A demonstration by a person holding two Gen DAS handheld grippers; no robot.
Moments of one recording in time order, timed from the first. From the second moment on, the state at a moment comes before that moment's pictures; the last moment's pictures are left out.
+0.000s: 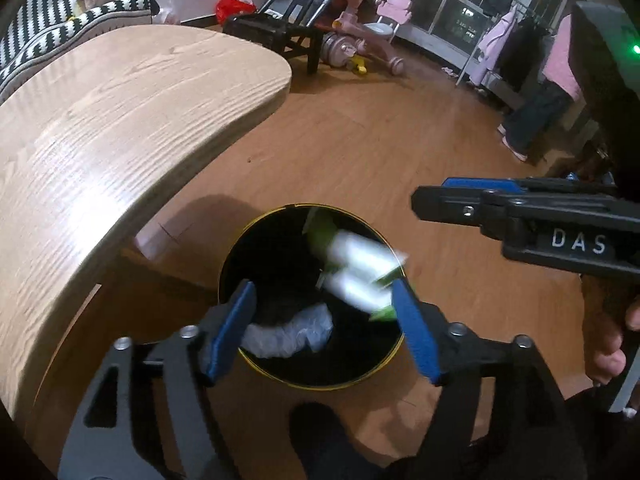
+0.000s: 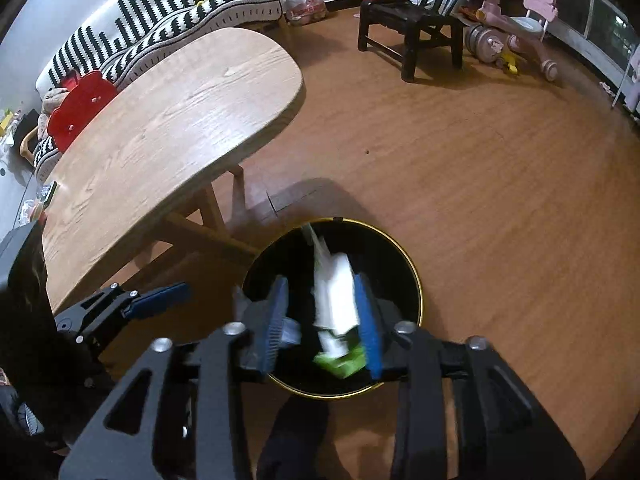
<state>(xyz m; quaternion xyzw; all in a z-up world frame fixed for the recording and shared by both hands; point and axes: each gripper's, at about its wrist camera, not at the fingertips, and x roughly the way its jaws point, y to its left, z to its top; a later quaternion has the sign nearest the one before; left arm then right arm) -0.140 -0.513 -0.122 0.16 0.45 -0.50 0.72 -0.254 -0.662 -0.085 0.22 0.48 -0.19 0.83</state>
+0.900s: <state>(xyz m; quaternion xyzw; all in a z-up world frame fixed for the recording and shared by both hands) -0.007 -0.082 0.003 0.06 0.38 -0.20 0.90 -0.018 -0.317 0.013 0.17 0.43 0.17 0.87</state>
